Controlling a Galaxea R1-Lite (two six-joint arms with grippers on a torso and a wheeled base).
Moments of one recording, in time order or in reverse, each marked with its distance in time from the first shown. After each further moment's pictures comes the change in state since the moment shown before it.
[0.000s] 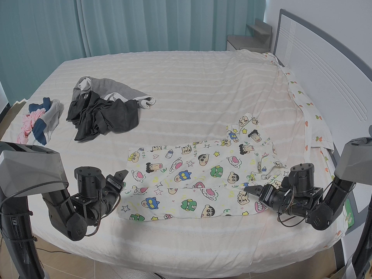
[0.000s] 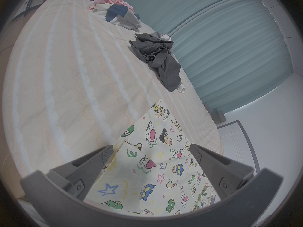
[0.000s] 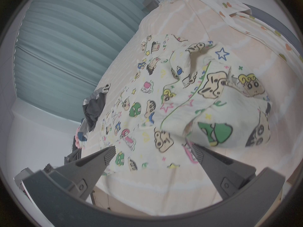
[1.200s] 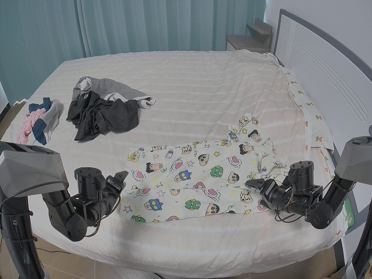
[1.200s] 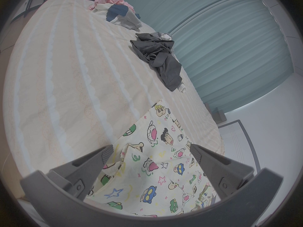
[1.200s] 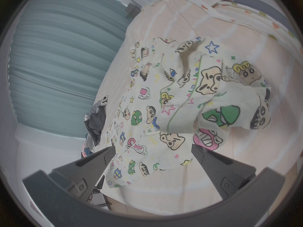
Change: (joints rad) left arm -0.001 0.001 0.006 0.000 0.001 0.000; right arm 0.007 -0.007 -0.024 0.004 -0.026 0.197
